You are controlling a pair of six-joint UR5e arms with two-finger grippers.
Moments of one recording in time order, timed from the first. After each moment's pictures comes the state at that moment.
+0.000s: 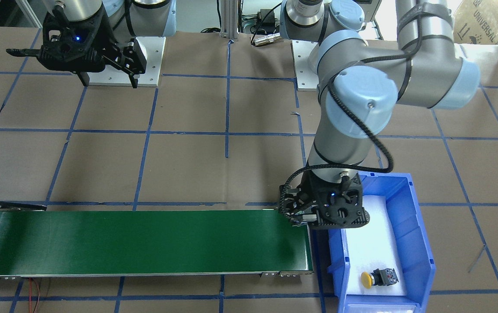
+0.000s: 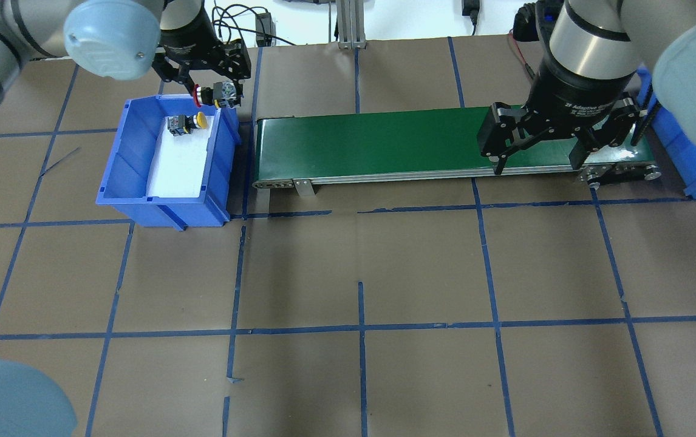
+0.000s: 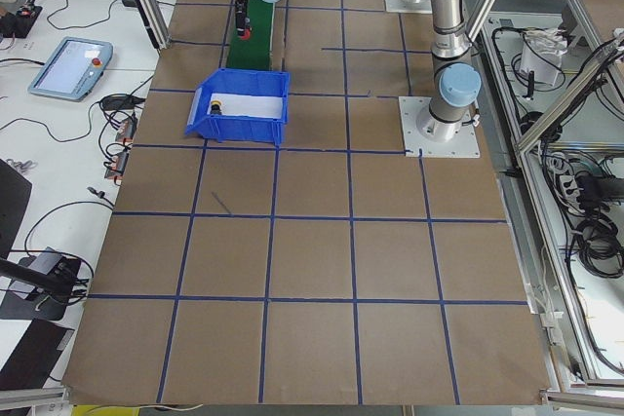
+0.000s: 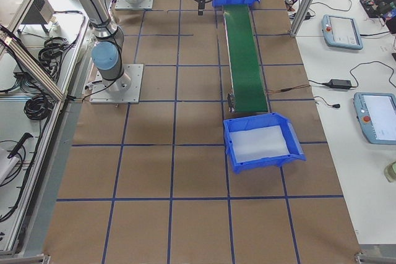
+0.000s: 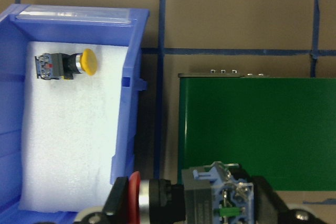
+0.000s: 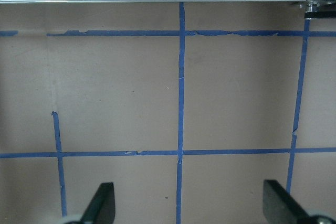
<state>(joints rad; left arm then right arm) -1.70 -2.00 -1.36 -1.21 1.61 -0.17 1.63 -1.65 1.59 -1.47 -1.60 0.05</state>
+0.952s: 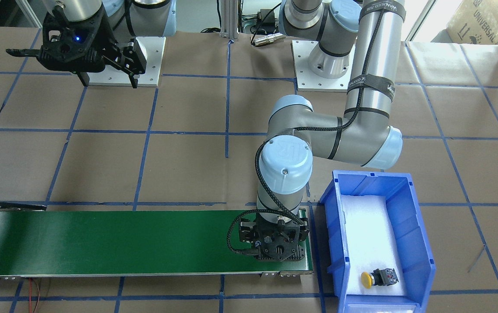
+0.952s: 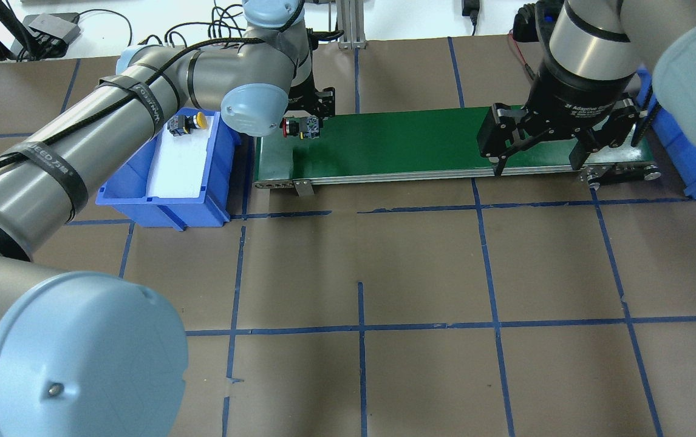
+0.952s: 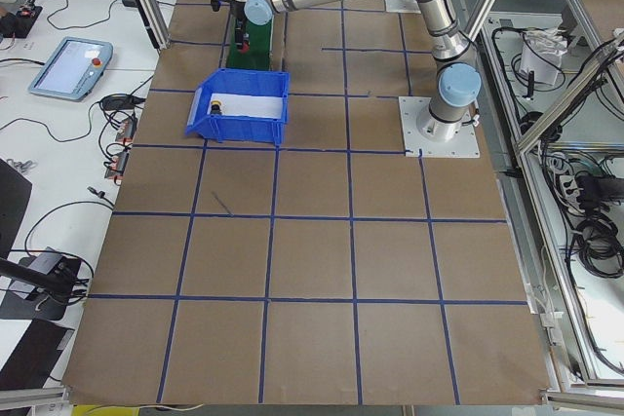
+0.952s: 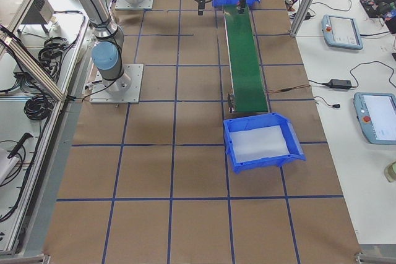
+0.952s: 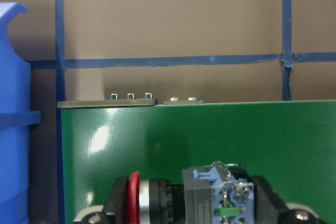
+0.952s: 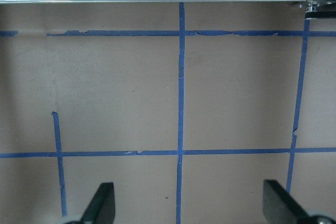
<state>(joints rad) -1.79 -2.17 -1.37 -1.04 1.64 -0.20 1.63 -1.65 1.59 -1.47 -1.60 0.05</state>
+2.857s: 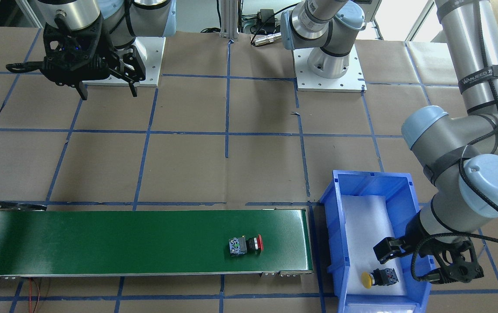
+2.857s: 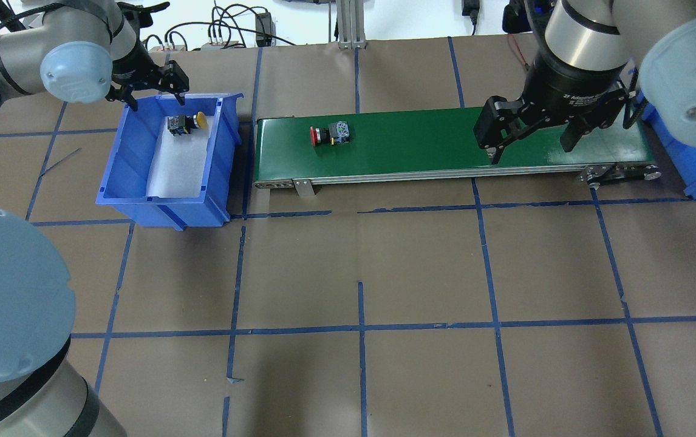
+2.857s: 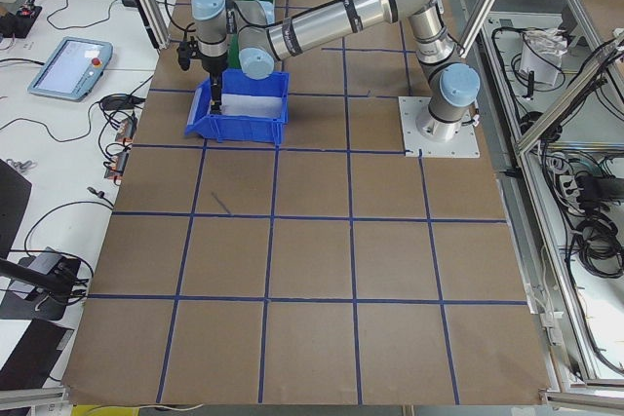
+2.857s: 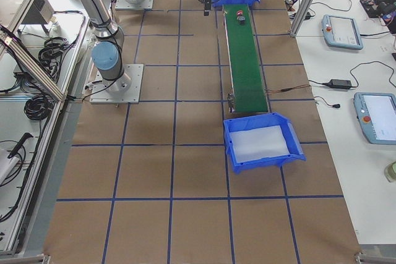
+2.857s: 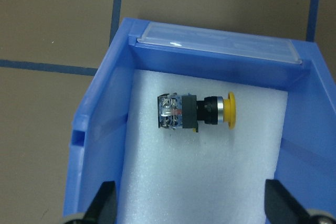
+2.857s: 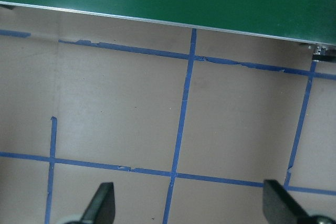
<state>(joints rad) -1.39 -2.12 -1.37 -1.09 1.60 0.06 1.63 -1.62 1.59 -1.55 -1.59 -0.13</state>
